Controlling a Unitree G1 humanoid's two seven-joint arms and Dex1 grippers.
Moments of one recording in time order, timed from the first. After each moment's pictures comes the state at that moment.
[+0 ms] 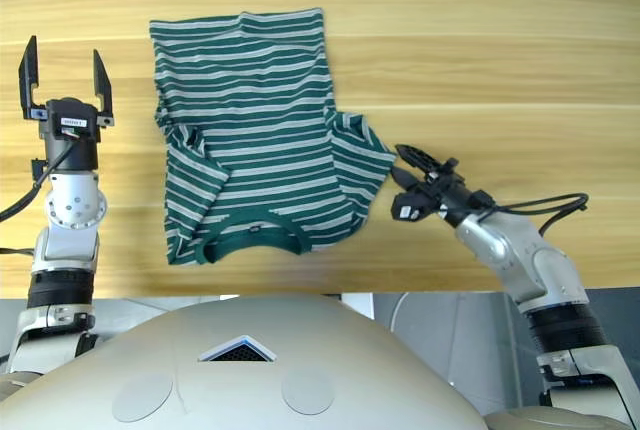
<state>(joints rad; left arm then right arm) 0.11 0.43 0.10 0.19 0.37 -0.58 0.23 0.27 -0.83 0.20 0.01 -0.72 -0.49 0.13</state>
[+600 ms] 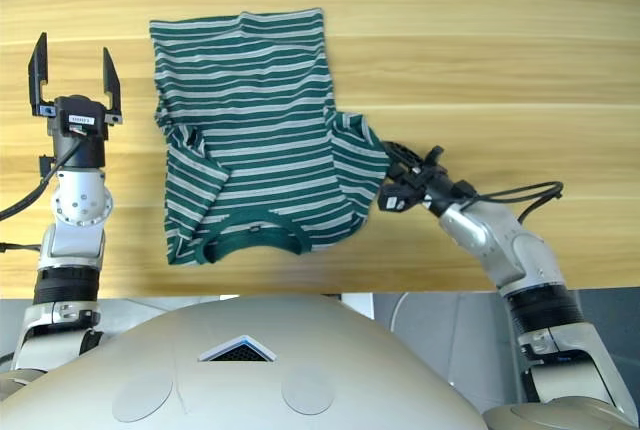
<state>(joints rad) 0.10 0.42 0.09 0.20 0.37 -0.58 0.21 0.18 -0.77 0.26 0.09 -0.72 -0.50 0.11</state>
